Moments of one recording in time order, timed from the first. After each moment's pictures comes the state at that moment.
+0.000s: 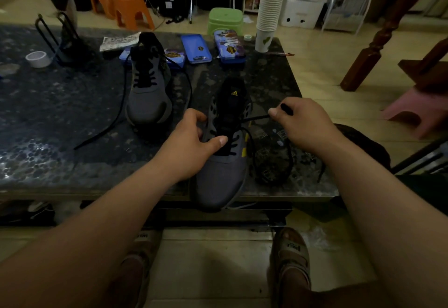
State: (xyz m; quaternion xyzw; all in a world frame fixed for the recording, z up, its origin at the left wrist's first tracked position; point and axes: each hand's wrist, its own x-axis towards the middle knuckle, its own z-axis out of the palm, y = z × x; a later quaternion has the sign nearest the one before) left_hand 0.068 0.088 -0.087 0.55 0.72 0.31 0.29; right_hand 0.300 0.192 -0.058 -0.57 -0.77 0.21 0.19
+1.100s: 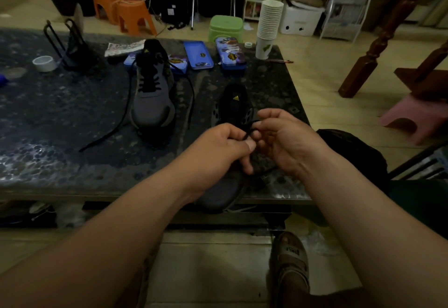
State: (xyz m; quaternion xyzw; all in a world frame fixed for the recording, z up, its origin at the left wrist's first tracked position) left_hand 0.116 0.067 -0.054 0.47 0.53 0.45 0.54; right_hand 0.259 0.146 -0.045 -0.50 -0.39 0.67 0.39
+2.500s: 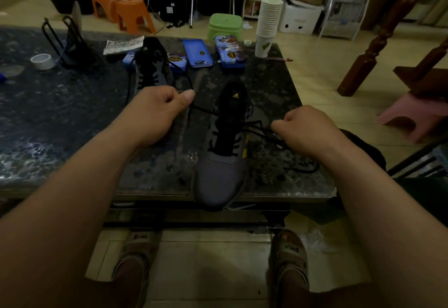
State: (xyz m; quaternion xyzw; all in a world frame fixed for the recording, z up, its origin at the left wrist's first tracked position) left_hand 0.013 0.093 -0.035 0.55 0.71 0.37 0.25; right_hand 0.292 0.163 -0.028 -0.64 -0.73 0.20 0.09
